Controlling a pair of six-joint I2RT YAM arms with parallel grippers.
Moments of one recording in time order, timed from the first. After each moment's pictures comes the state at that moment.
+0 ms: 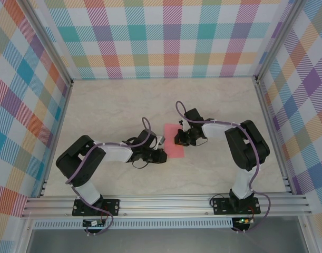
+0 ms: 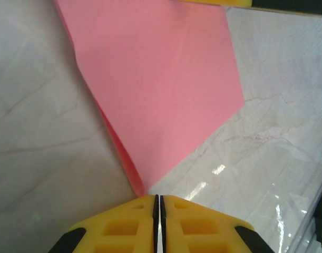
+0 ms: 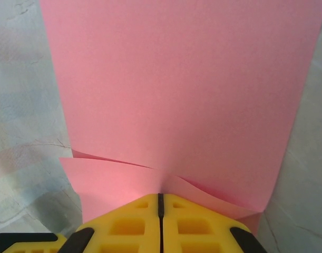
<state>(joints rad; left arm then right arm) -0.72 1.68 0.71 0.04 0.45 -0.60 0.49 1.85 1.02 -0.34 -0.47 0.53</state>
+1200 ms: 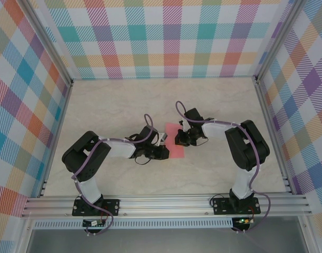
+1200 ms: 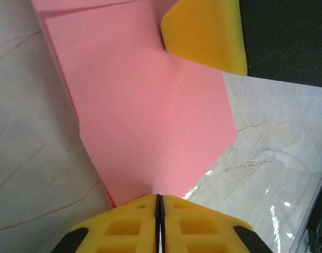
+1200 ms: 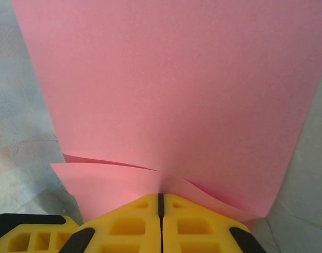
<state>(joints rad) -0.70 1.77 0.78 0.07 0.49 -0.58 0.50 1.85 1.03 -0.37 -0.47 0.53</state>
